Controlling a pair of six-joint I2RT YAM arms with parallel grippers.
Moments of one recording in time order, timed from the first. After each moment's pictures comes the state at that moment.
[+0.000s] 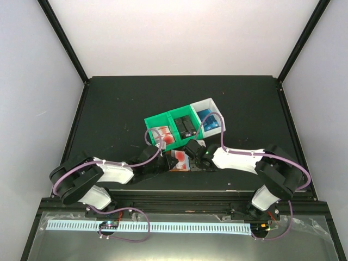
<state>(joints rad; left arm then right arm) -0.85 1.46 0.35 0.51 0.15 -1.13 0.95 1.59 0.82 -0.50 0.20 0.74</state>
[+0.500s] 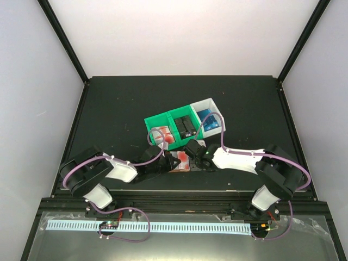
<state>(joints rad) -0.85 1.56 0.35 0.62 0.19 -1.15 0.95 1.59 0.82 -0.50 0.20 0.74</state>
